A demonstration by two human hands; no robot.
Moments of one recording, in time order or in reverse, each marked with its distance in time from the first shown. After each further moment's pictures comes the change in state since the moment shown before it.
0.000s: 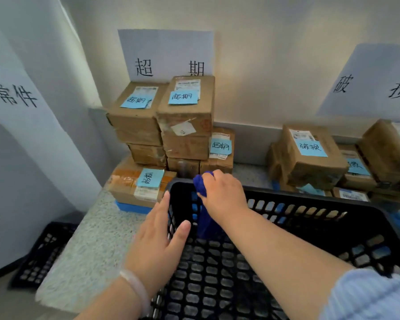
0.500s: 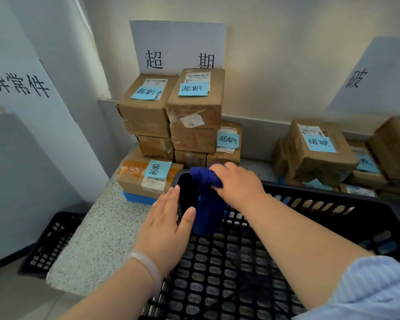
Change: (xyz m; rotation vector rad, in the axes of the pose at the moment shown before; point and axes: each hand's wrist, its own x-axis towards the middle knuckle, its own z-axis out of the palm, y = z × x) left_hand 0.001 0.000 -0.001 0.112 0.018 -0.034; right_hand 0.007 0.021 -0.002 0.016 -0.135 -0.055
